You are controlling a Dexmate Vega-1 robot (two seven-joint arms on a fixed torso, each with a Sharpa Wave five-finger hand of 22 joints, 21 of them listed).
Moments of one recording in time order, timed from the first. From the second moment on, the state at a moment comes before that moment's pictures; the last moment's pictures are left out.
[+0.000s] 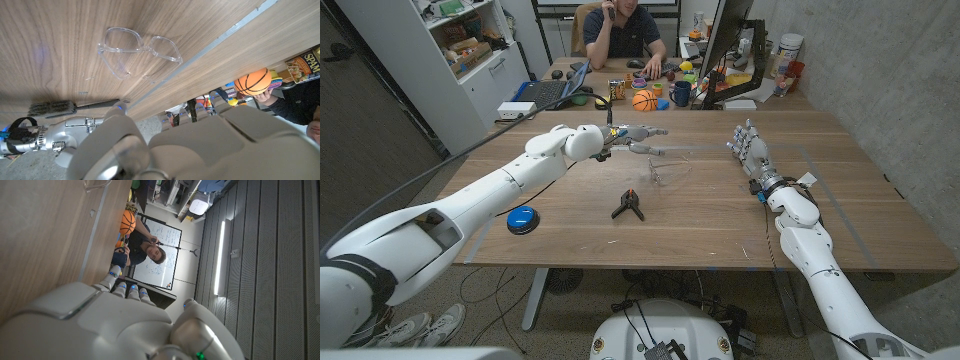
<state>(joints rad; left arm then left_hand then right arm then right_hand) 0.37 0.65 0.83 -1.51 0.60 -0.05 -0.36 0.38 0.06 0.10 -0.02 0.55 -0.17 -0.22 0.21 0.19 -0.17 0.00 0.20 0.18 -0.17 0.11 0.22 0.18 -0.09 0.16 0.22 0.19 -0.98 -0.20 0.01 -1.41 0.33 0.22 0.31 0.01 0.07 0.17 0.18 0.24 -0.16 0.08 0.19 0.18 -0.14 0.04 0.19 0.18 -0.17 0.01 0.22 0.18 -0.17 -0.02 0.65 0.17</state>
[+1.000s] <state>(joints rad) 0.35 0.64 0.86 -1.47 0.64 -0.07 -0.38 0.48 0.13 0.13 -0.06 0.56 -0.17 -0.22 0.22 0.19 -0.17 -0.03 0.21 0.19 -0.17 0.07 0.23 0.18 -0.05 0.13 0.23 0.19 -0.96 -0.19 0.01 -1.38 0.33 0.22 0.31 0.01 0.07 0.16 0.18 0.24 -0.16 0.08 0.19 0.18 -0.14 0.04 0.19 0.18 -0.17 0.01 0.22 0.18 -0.17 -0.02 0.64 0.17</state>
